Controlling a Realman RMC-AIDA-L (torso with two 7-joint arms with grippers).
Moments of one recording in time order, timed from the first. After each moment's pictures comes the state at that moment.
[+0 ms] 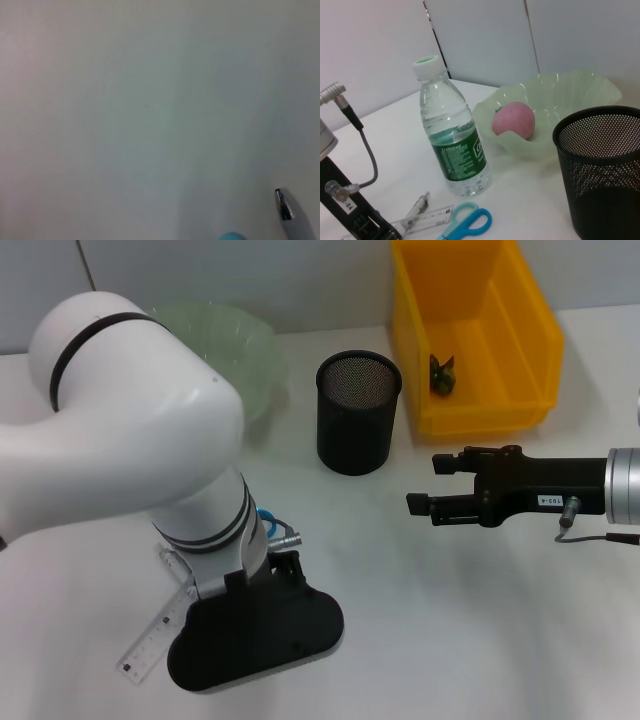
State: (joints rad) left arm -0.85 -2.08 2.09 1.17 2.56 1.36 -1.07; right arm 0.46 2.07 -0.85 -0.73 -1.95 -1.38 1.51
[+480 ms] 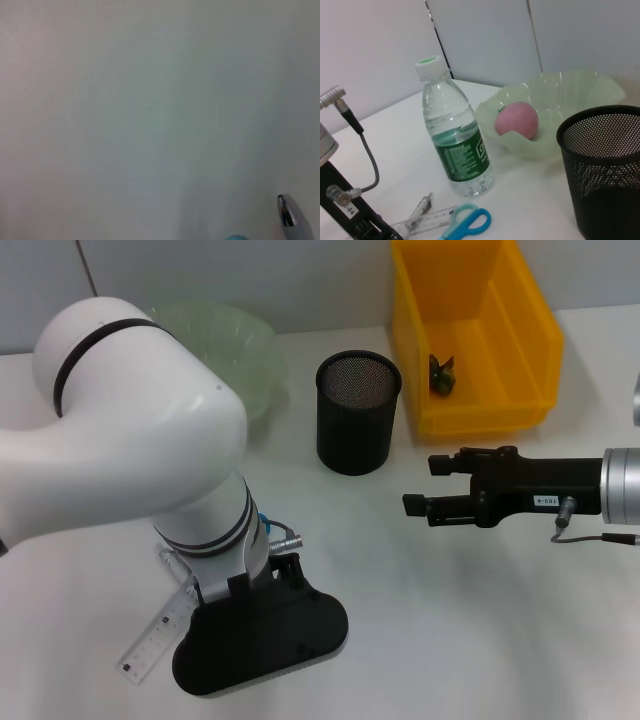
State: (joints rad) left arm -0.85 -2.08 2.10 1.17 2.56 1.35 -1.10; right arm 0.47 2.07 -0.85 -0.71 -1.95 -1.38 1.51
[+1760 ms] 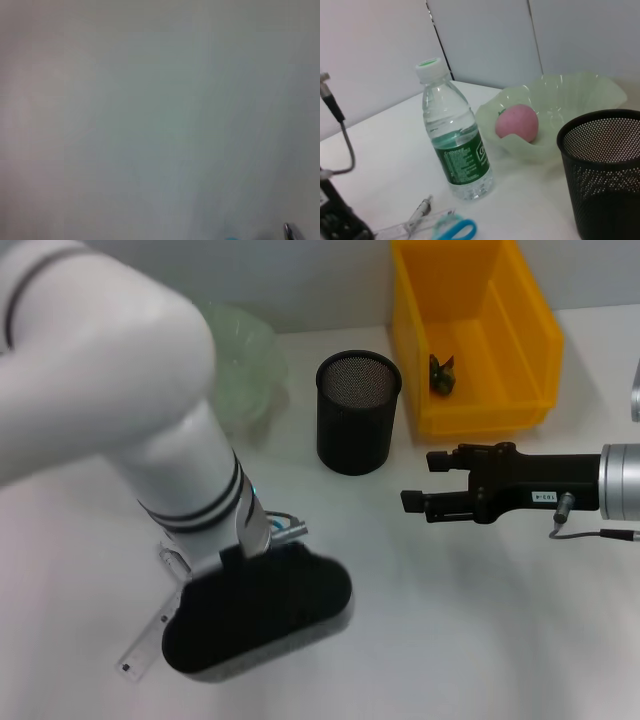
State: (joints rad) left arm -0.85 -2.08 1.96 1.23 2.48 1.48 -1.06; right arm 0.48 2.07 -0.84 -0.71 -1.95 -1.38 1.51
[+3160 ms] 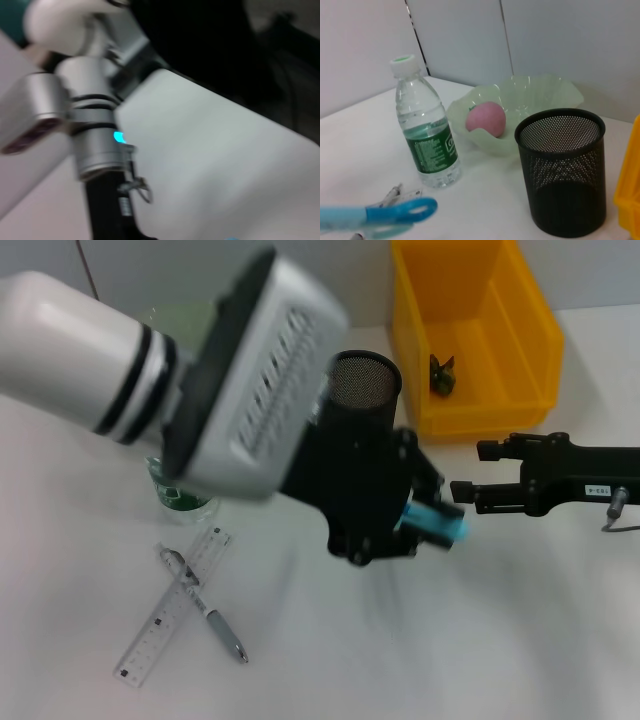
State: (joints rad) left arm -0.74 -2.07 1.55 1.25 1.92 1.47 -1.25; right arm 0.42 2.04 -0.82 -0.80 -1.95 -1.40 1.51
